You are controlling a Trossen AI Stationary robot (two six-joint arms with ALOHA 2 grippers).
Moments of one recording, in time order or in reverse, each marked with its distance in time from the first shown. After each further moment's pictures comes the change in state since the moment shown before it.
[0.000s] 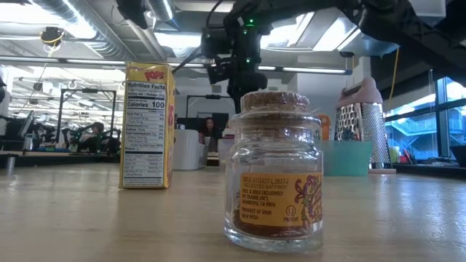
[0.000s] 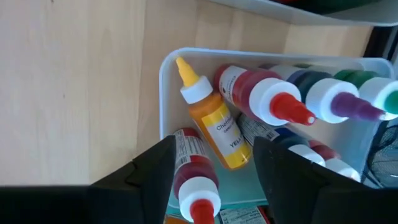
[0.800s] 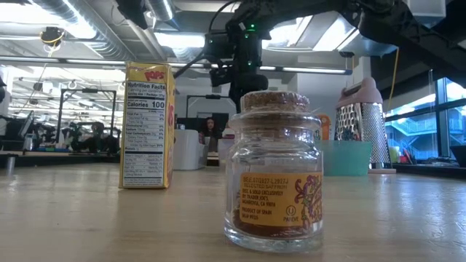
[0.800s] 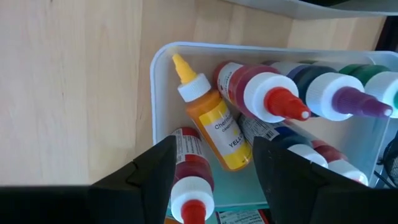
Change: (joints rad) left arm 0.000 0.000 0.000 -0.004 0.000 0.034; right arm -0.033 0.007 0.000 0.000 -0.057 -0.020
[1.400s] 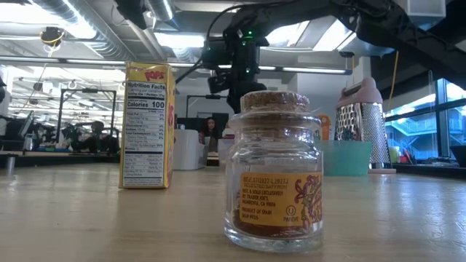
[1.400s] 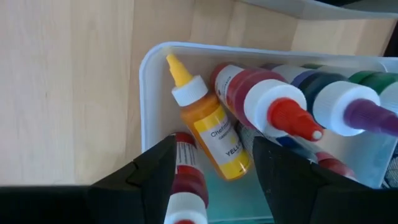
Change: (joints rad) left arm 0.000 0.000 0.000 -0.009 0.003 0.000; right arm -0.008 0.031 -0.001 0.020 0.011 -0.029
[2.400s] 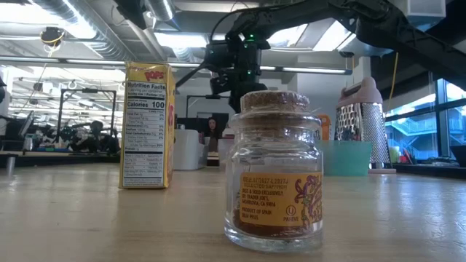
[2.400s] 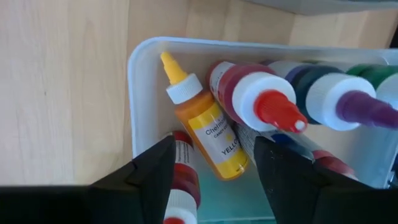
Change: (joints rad) left arm 0.000 0.000 0.000 -0.003 0.002 0.011; right arm -0.030 0.001 0.000 0.002 -0.046 -0.010
